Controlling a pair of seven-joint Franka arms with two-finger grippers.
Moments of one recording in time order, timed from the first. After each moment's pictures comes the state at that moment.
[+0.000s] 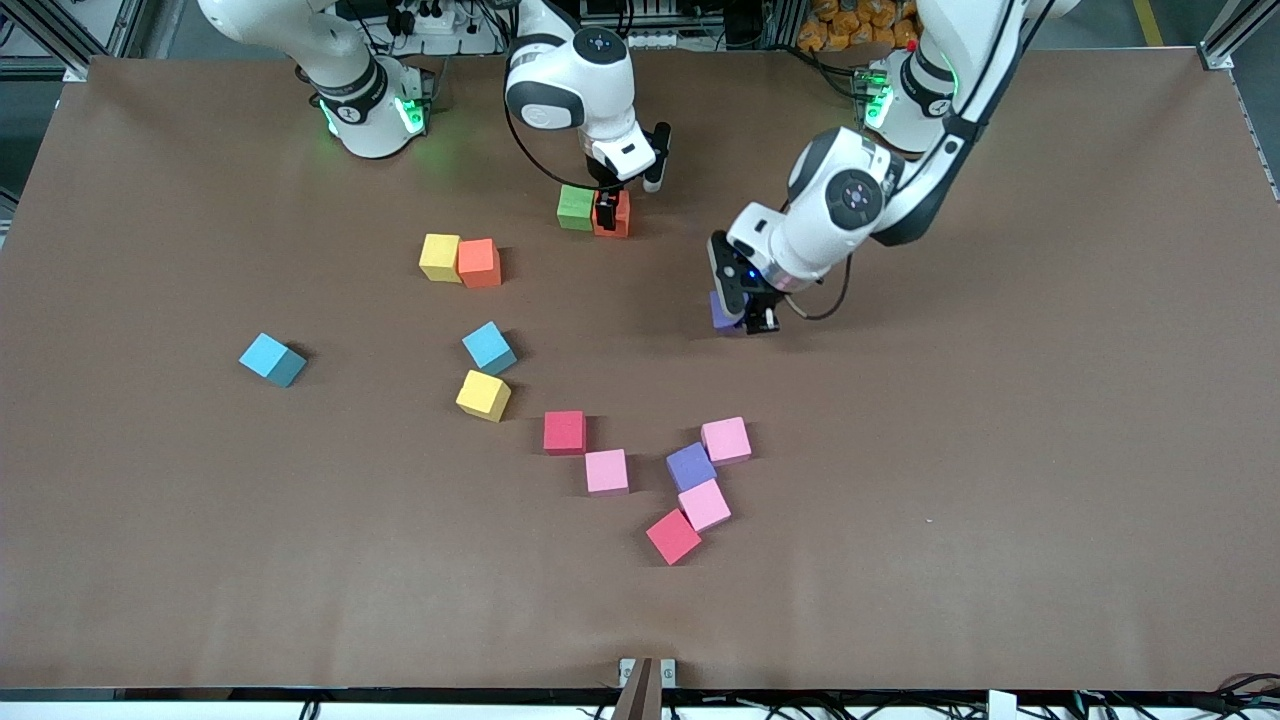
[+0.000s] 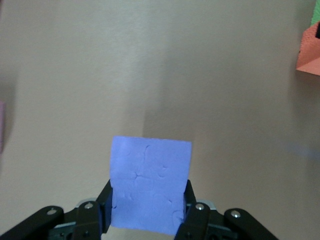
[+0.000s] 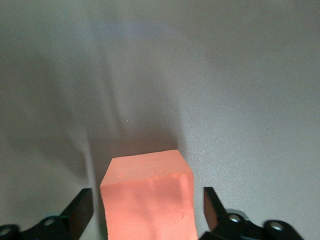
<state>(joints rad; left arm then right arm) -0.33 0.28 -0.37 -2.28 -0.29 2.68 0.96 0.70 0.34 0.42 -2.33 -0.47 2.63 0.11</state>
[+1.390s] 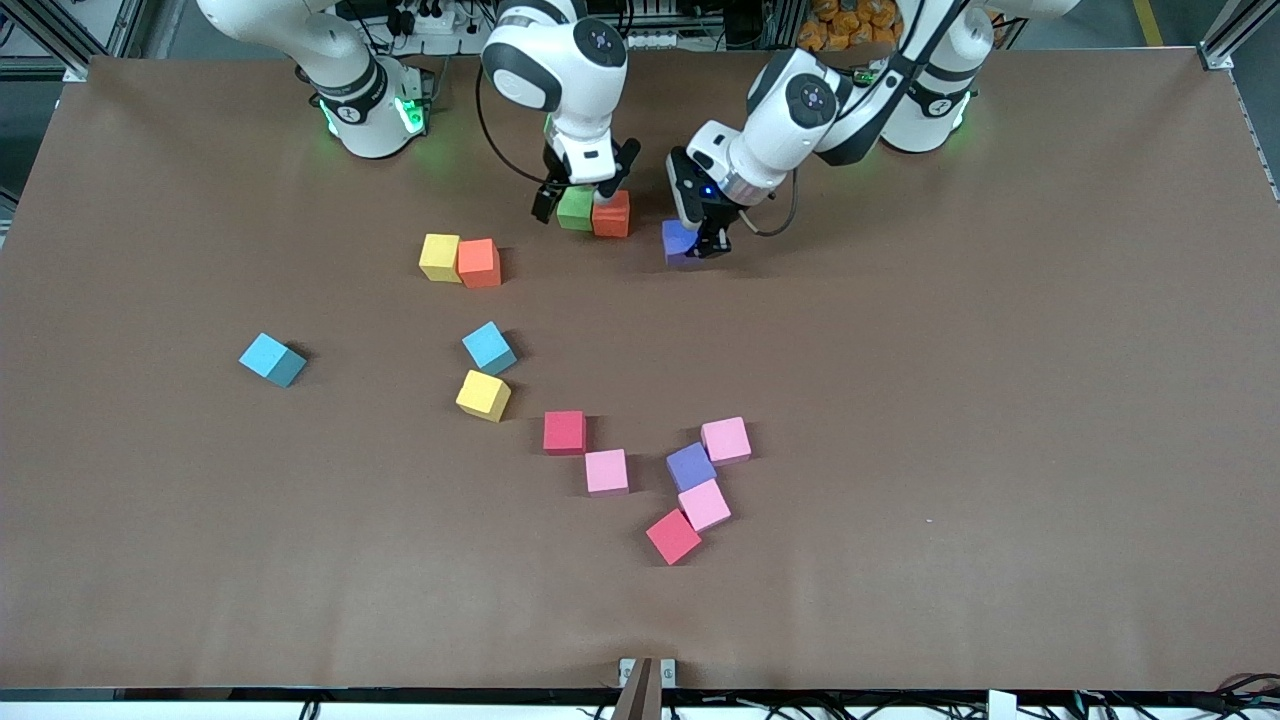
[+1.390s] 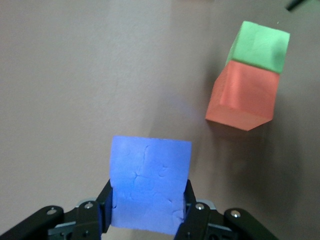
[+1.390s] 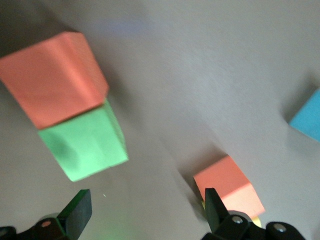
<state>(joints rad) -0.34 0.21 -0.67 -2.49 -0.58 2.99 0.94 0.59 0.15 0.44 -2.29 -0.28 2.10 0.13</state>
